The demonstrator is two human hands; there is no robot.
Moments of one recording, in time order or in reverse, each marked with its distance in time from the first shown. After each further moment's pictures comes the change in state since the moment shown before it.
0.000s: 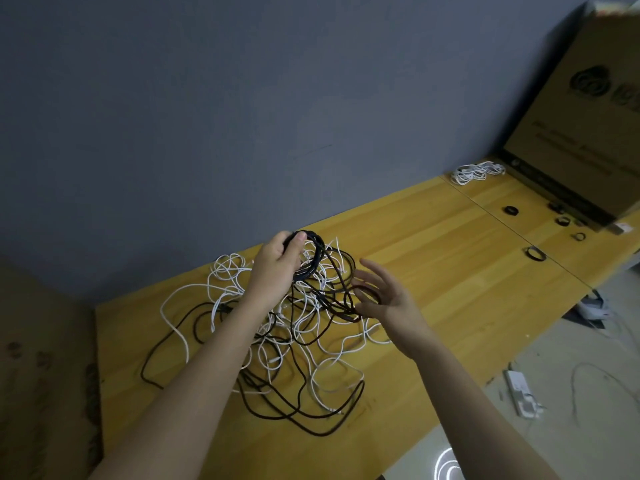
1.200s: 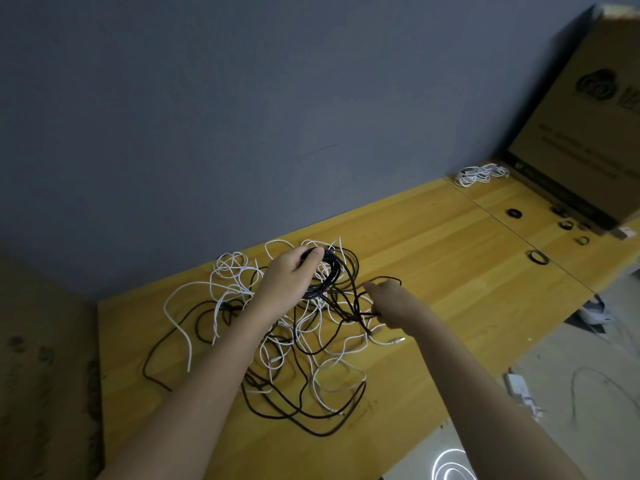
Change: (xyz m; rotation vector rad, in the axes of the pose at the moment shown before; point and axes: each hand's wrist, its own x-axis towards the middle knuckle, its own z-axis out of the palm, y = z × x) left_hand -0.015 0.005 0.000 0.115 -0.157 0.018; right_hand 0.023 -0.029 0.010 -0.687 0.033 0.451
